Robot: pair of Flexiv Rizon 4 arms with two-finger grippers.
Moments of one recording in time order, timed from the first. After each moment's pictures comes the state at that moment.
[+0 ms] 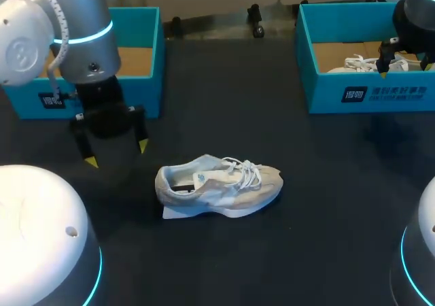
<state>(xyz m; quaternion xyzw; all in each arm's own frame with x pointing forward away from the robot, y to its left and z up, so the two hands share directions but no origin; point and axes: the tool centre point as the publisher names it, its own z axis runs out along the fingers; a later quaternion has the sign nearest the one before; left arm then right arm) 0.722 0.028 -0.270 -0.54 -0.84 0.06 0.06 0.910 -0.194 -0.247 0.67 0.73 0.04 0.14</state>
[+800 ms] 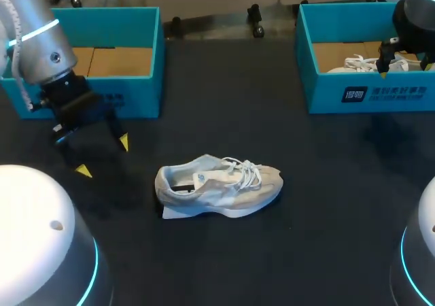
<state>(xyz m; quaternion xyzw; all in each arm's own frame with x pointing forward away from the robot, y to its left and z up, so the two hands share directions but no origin) 0.717 0.058 -0.293 -0.33 -0.91 0.23 0.12 0.910 -0.194 -0.247 0.67 0.73 0.04 0.14</state>
